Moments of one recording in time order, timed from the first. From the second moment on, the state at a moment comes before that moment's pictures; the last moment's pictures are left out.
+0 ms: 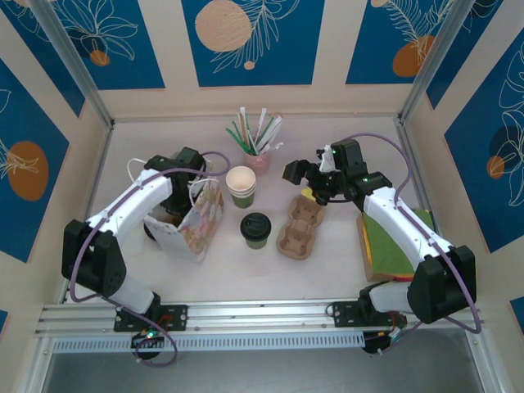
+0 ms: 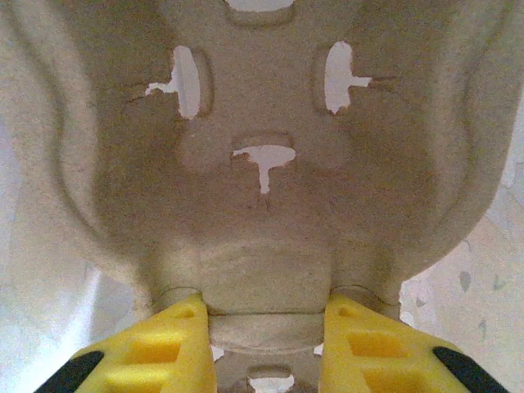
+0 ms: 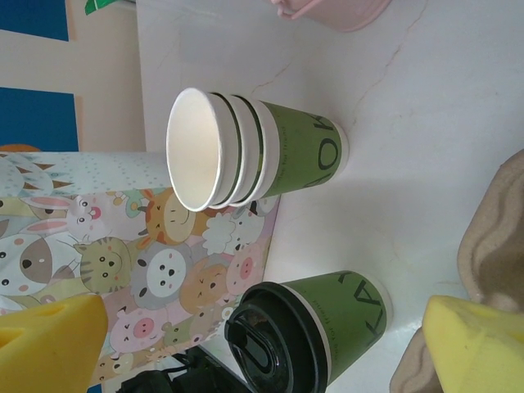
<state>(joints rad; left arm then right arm) -0.41 1.53 1.26 -1.21 -0.05 -0.05 0.33 1.31 1.03 -0.50 -0.57 0.81</state>
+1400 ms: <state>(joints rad) -0.41 1.61 1.21 -1.15 -0.05 -0.13 0.31 1.28 1.00 -0.50 -0.58 0.81</state>
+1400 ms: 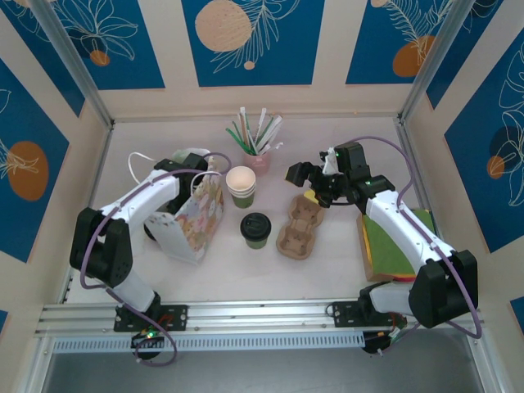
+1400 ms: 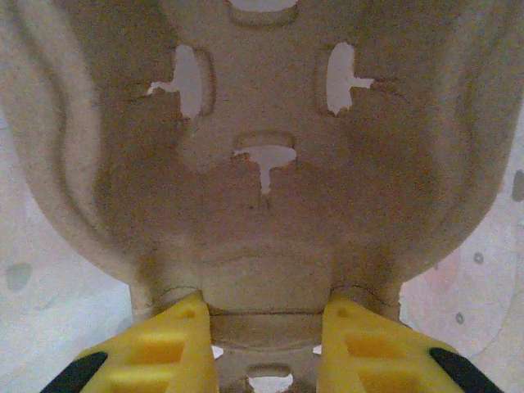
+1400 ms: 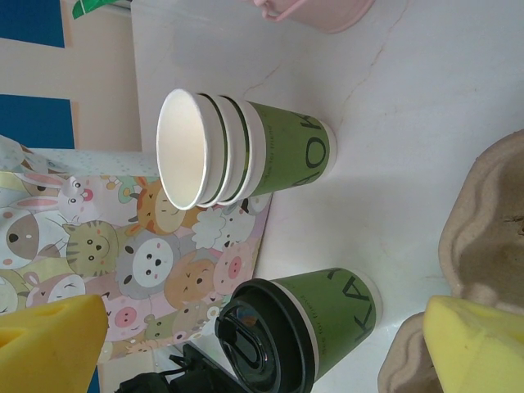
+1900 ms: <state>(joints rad) -0.41 1.58 1.16 -1.11 -0.01 -0.17 0.31 1.28 1.00 -0.50 -0.58 0.81</state>
